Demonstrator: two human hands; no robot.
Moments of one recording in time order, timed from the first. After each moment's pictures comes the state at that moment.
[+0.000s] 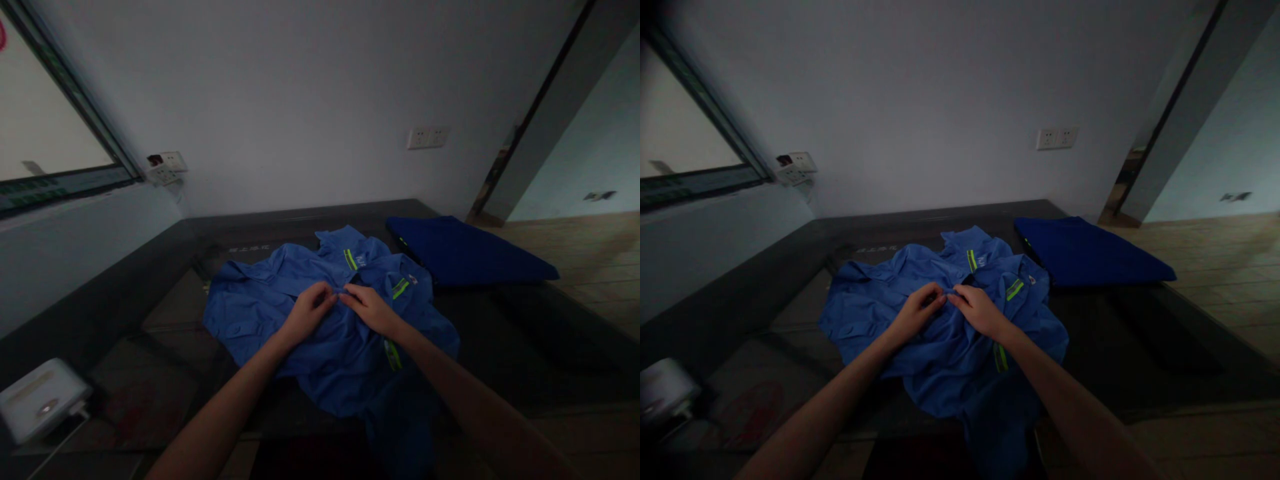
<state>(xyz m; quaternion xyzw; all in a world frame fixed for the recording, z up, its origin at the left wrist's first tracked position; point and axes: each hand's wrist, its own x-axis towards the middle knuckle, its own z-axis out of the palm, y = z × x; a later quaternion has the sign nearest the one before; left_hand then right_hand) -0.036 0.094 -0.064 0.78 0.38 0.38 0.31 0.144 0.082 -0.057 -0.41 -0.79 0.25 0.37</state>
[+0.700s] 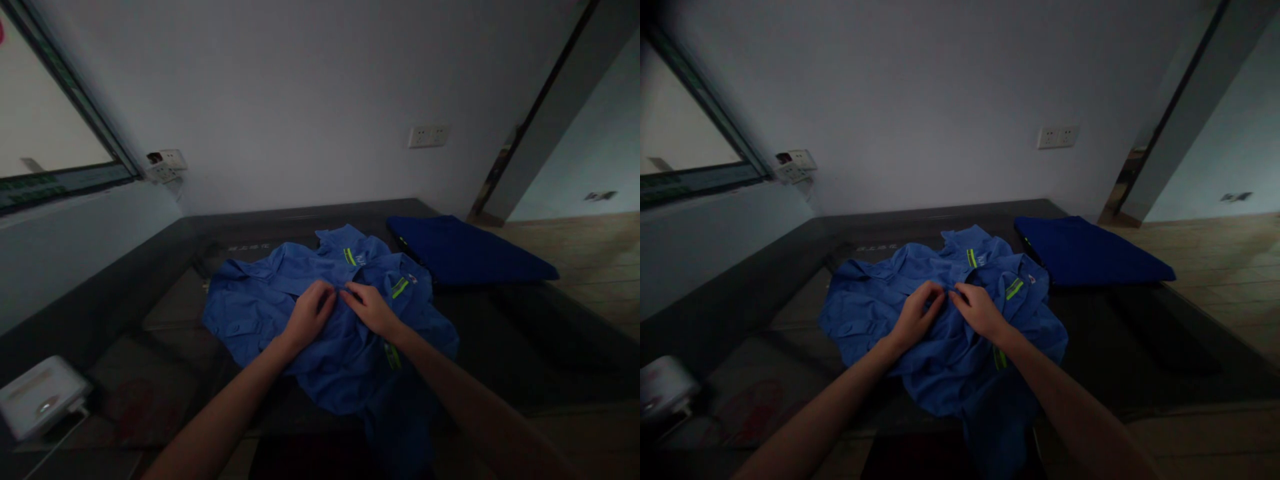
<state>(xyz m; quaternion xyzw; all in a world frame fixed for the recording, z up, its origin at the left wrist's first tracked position) -0.031 0.080 -0.064 0.80 0.38 0.41 0.22 0.139 0.078 -0.058 -0.44 -0.78 0.21 0.40</state>
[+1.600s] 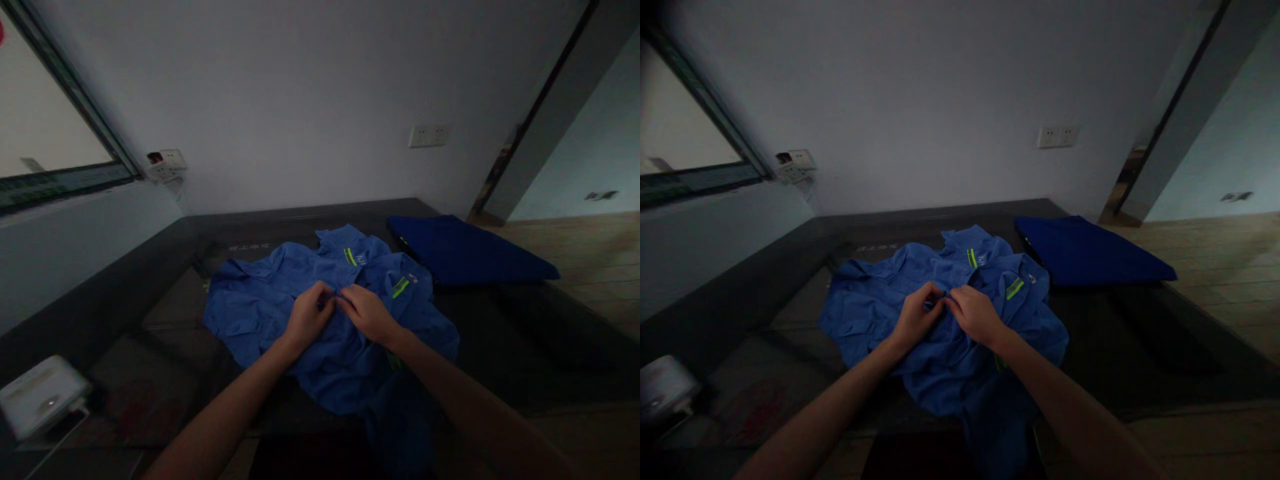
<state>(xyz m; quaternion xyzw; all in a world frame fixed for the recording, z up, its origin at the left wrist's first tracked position) -0.030 0.085 -0.074 0.78 0.42 0.42 0.20 0.137 0.076 -0.067 -0.44 -0.84 0.07 0.30</state>
